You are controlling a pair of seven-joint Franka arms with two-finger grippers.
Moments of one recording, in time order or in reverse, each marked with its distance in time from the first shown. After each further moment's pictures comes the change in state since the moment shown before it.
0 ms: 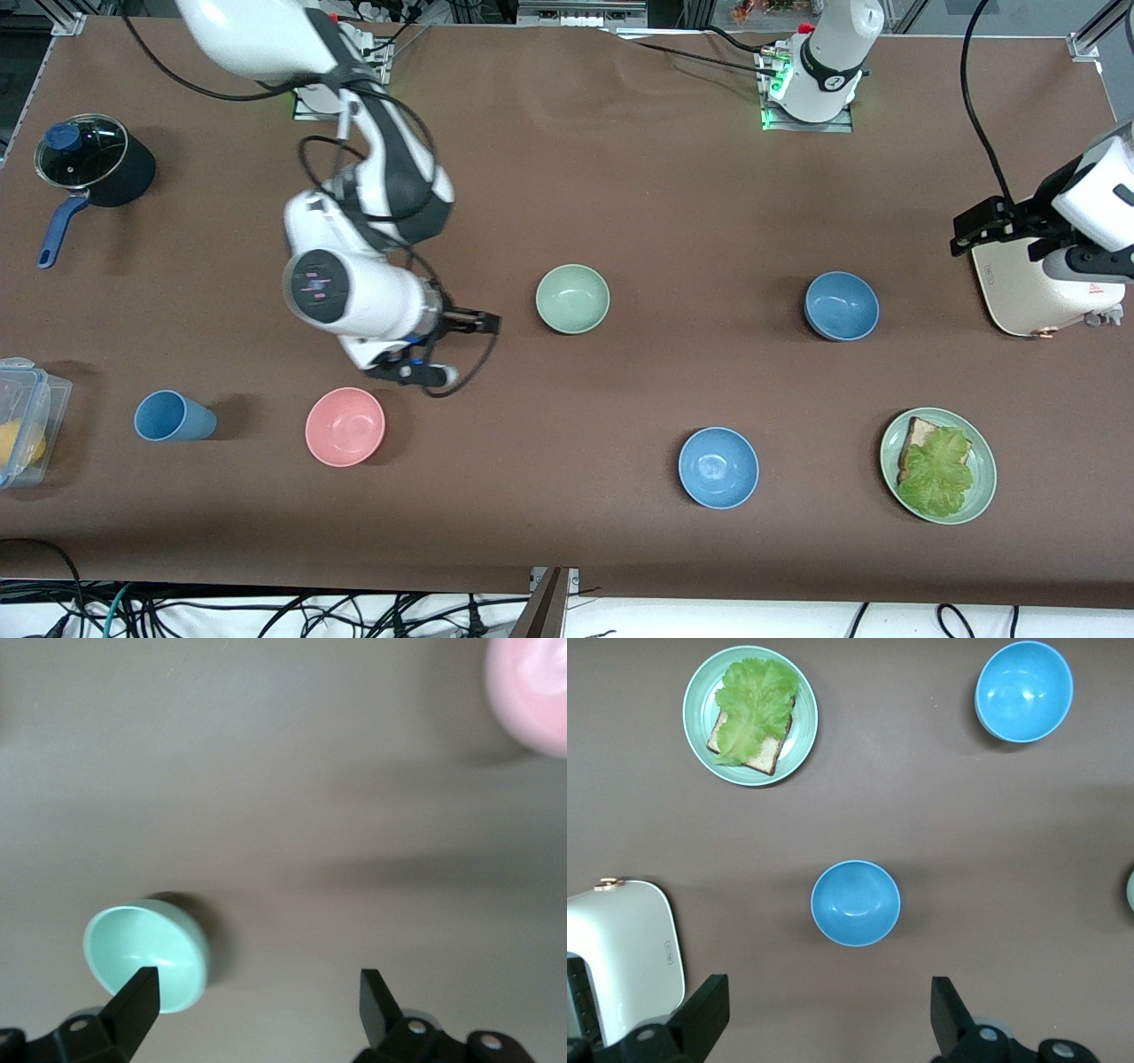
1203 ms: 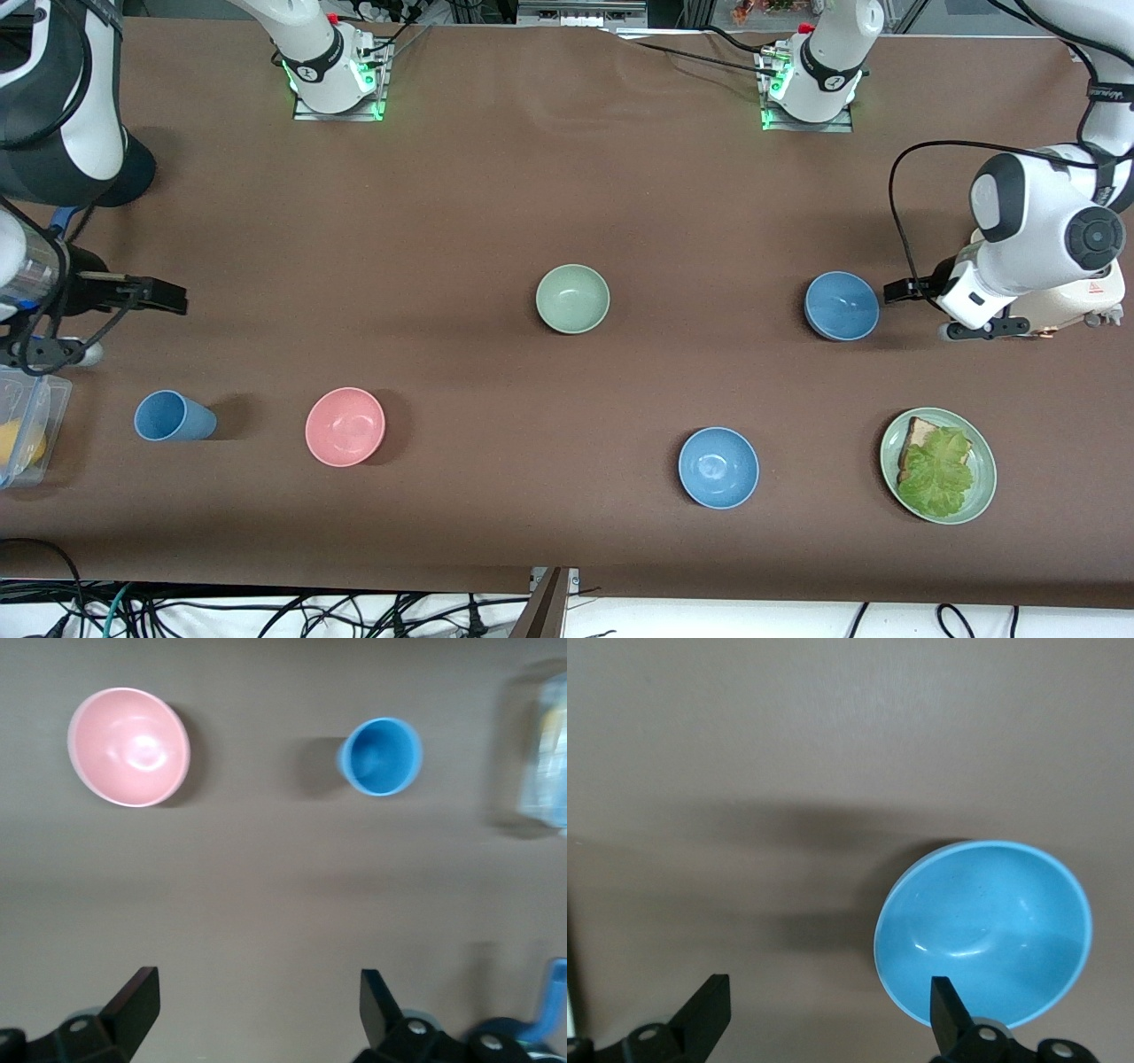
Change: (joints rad) left arm 0.149 0.163 -0.003 -0.571 0.000 0.599 0.008; right arm -0.156 -0.241 -0.266 0.001 -0.292 -0.243 -0.415
